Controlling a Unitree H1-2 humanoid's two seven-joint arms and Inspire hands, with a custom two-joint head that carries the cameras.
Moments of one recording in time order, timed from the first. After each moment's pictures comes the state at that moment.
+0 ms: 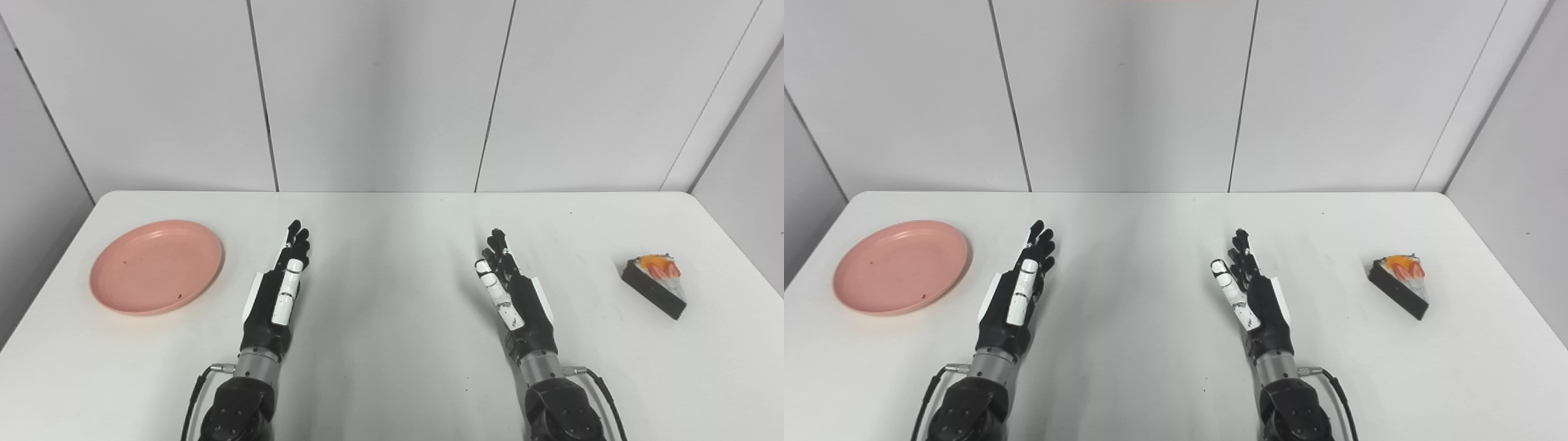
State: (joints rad) left arm -0.29 -0.04 -0.03 0.30 -0.04 -0.18 -0.07; right arm -0.24 -0.05 -0.02 0.15 0.05 -0.07 0.02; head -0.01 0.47
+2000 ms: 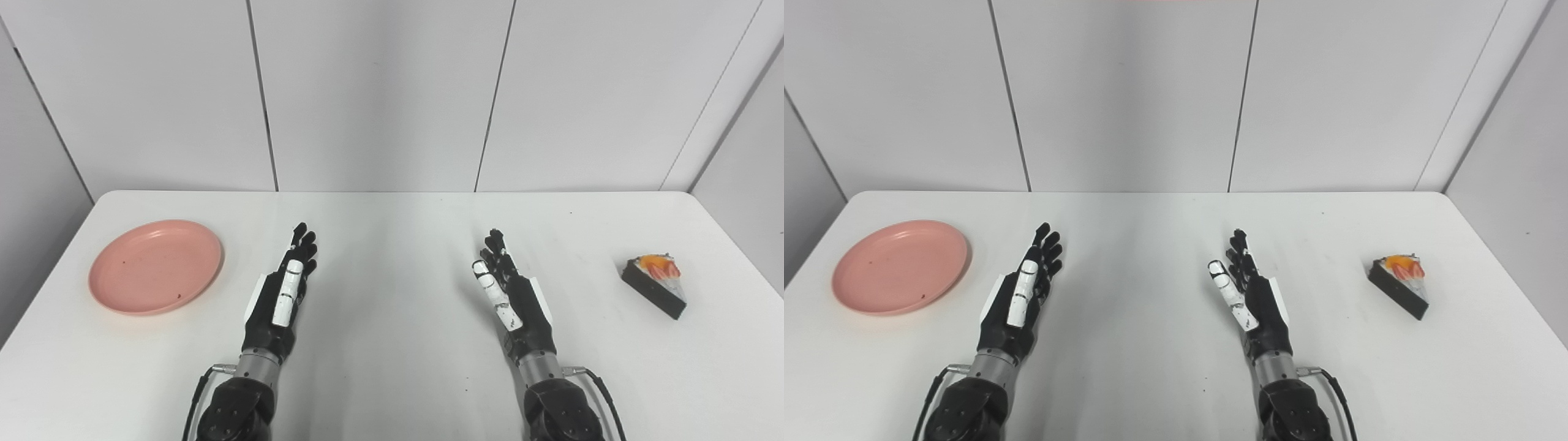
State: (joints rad) left arm -0.29 -0.04 -0.03 0.28 -0.08 -0.15 -0.11; right arm -0.24 -0.05 -0.02 0.15 0.04 -0.07 0.03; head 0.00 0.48
